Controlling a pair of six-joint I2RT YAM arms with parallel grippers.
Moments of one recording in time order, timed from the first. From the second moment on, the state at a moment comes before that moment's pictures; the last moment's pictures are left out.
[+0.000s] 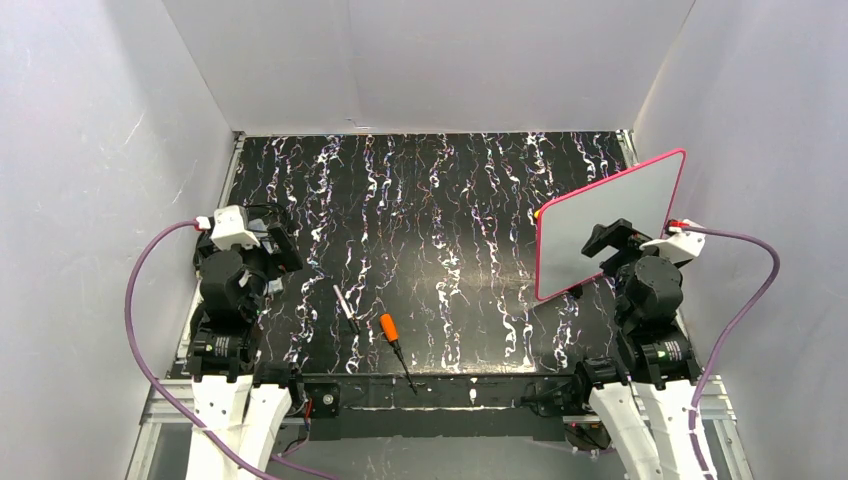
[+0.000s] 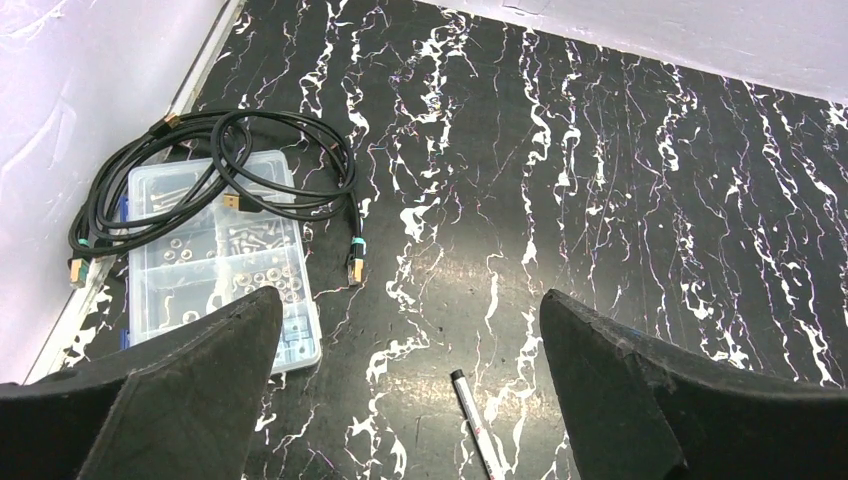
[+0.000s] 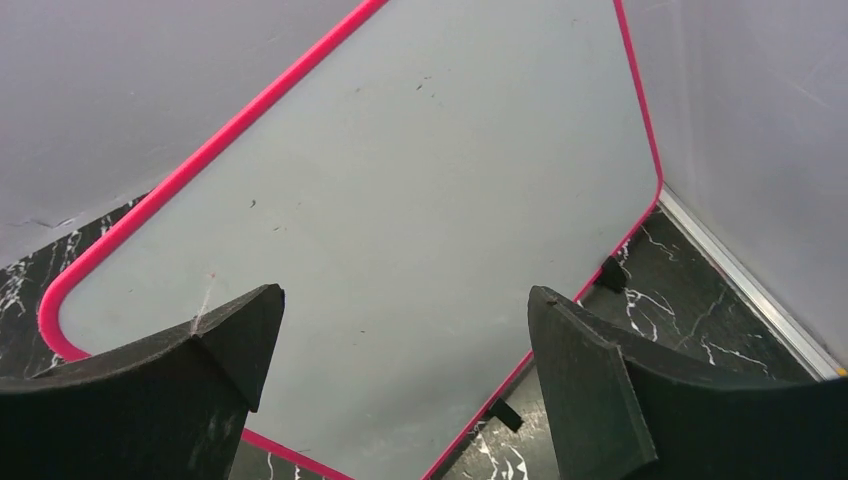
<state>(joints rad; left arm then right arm) -0.02 0.47 0.75 -0.53 -0.13 -0.18 0.17 0.39 0.66 -0.42 0.42 0.40</state>
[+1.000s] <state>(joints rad) -0.12 0.52 0.75 -0.53 -0.07 -0.21 0.17 0.83 0.71 -0.82 0.34 0.68</state>
